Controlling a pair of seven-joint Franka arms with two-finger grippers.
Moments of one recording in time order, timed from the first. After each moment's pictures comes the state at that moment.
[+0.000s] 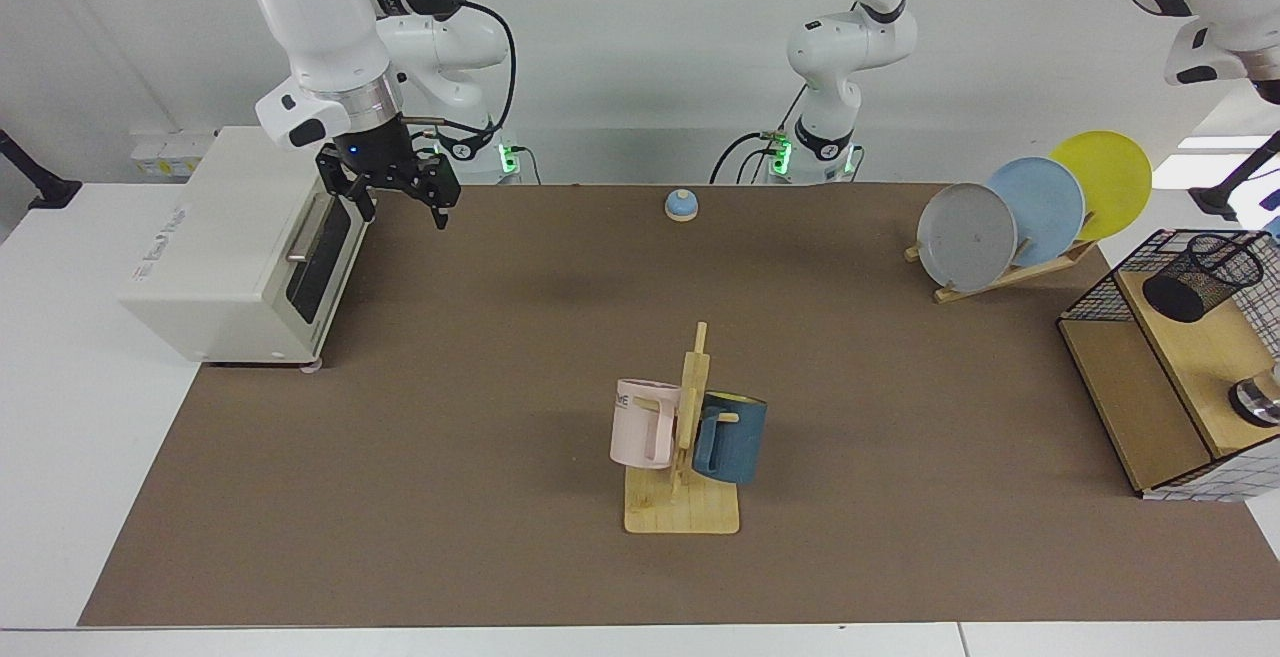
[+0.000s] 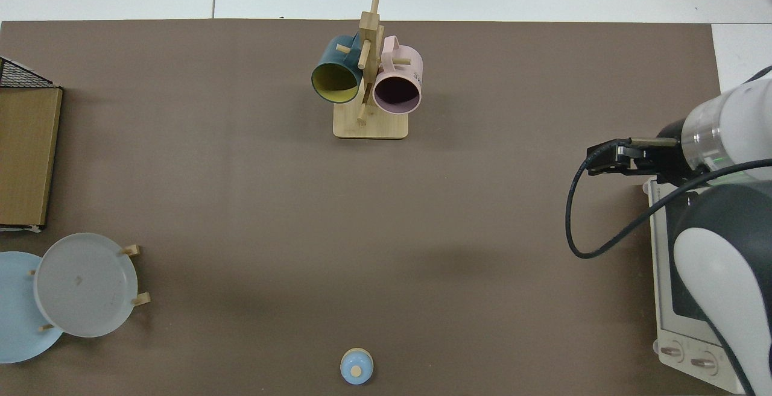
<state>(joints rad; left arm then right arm) 0.22 0.02 -0.03 -1.55 0.90 1.88 1.55 0.06 -0.02 0.08 -1.66 -0.01 1.65 0.29</state>
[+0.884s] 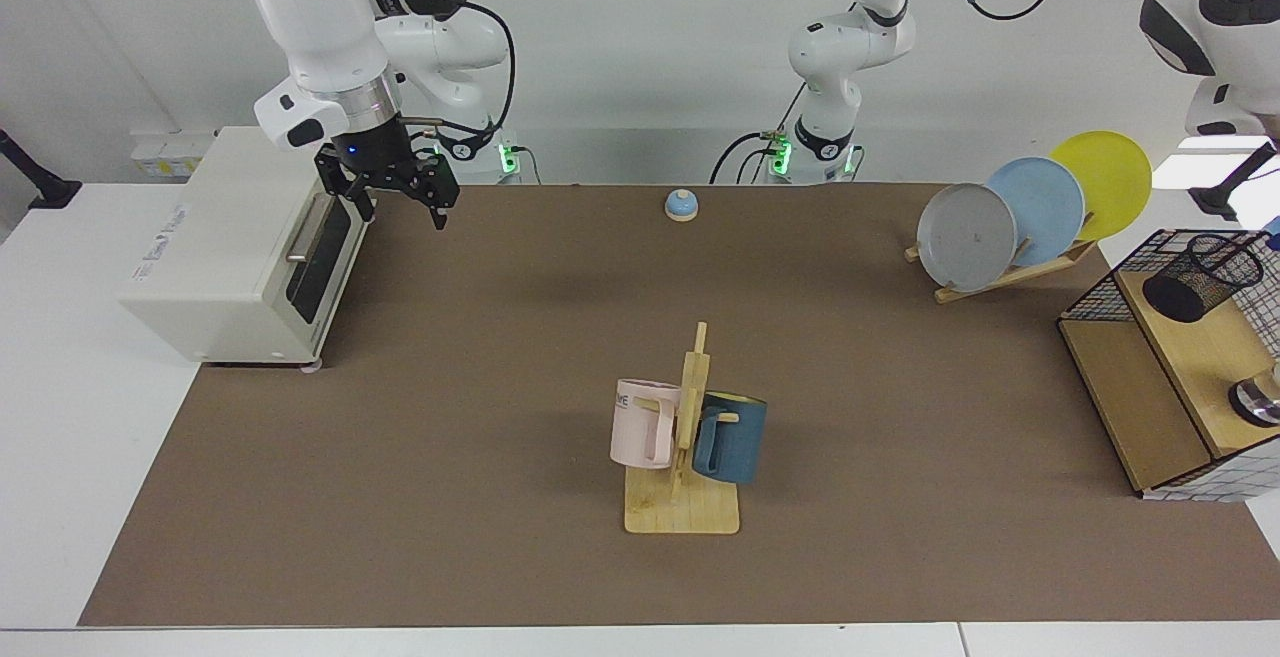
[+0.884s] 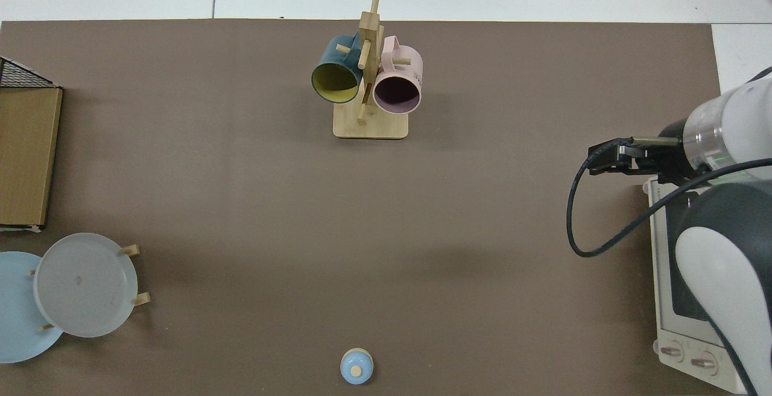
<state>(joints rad) 0.33 0.13 -0.03 -1.56 0.90 2.00 1.56 0.05 -0.02 0.08 -1.66 -0.01 1.65 0.29</state>
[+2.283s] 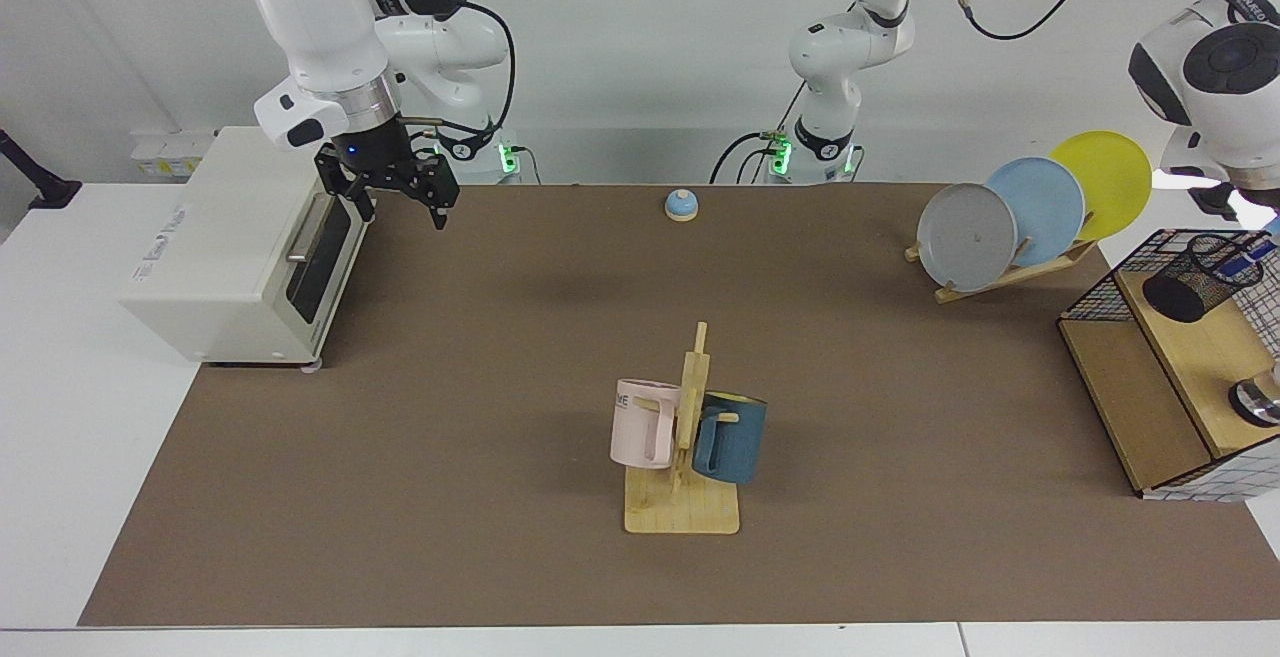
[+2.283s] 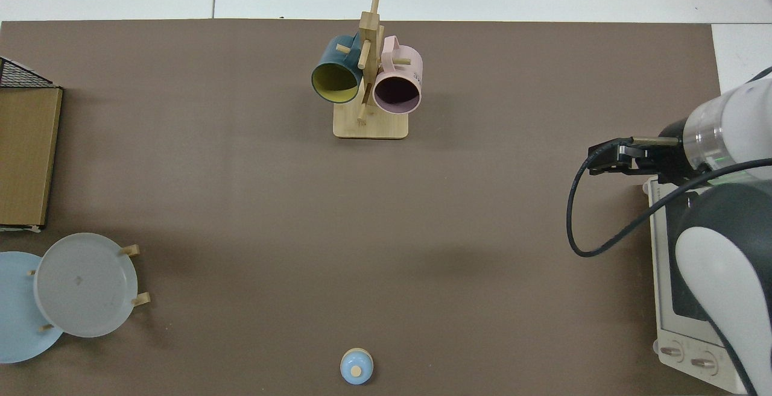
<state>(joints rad) 0.33 0.14 -0.03 -1.66 0.89 2.01 1.57 0.05 -0.02 0.08 -1.66 -0.01 1.65 0.29</state>
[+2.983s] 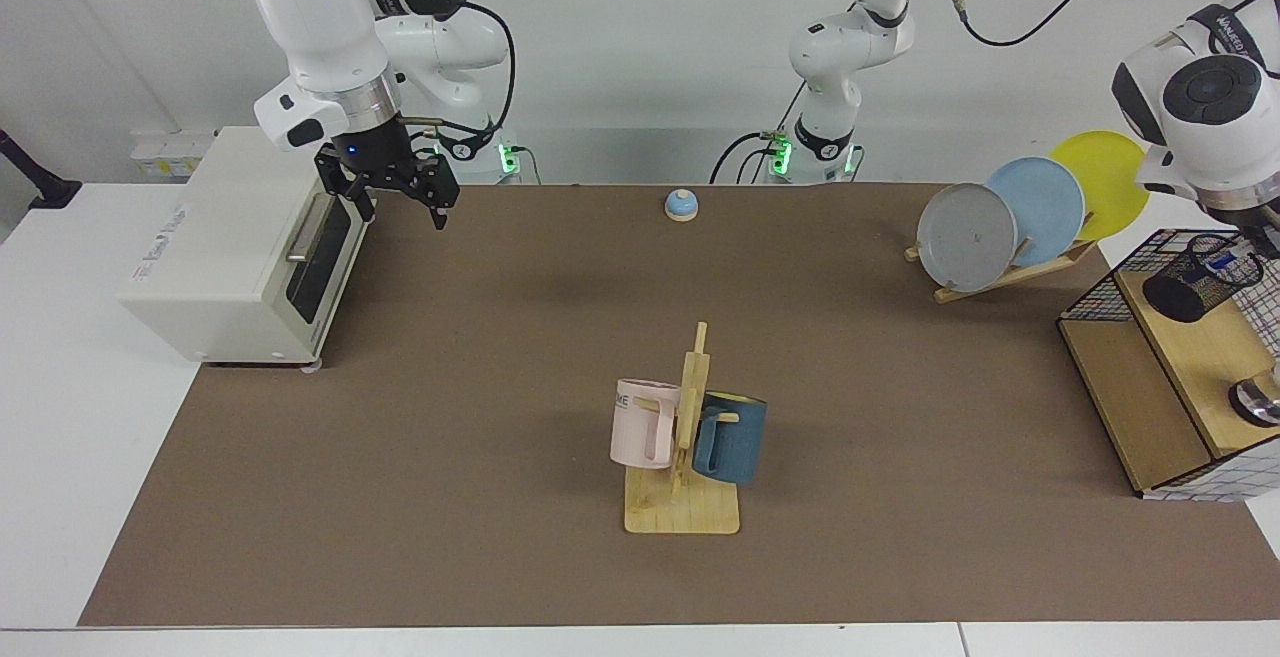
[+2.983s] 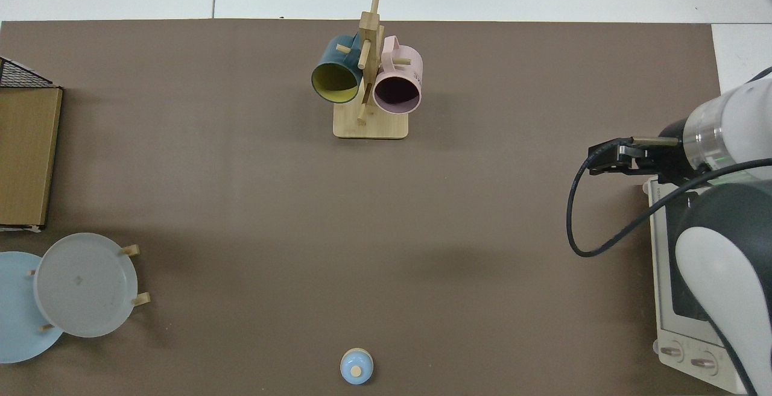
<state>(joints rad) 0.33 0.14 -0.03 -1.73 0.87 2.01 1.57 0.05 -0.02 0.08 -1.66 -0.01 1.65 0.29</state>
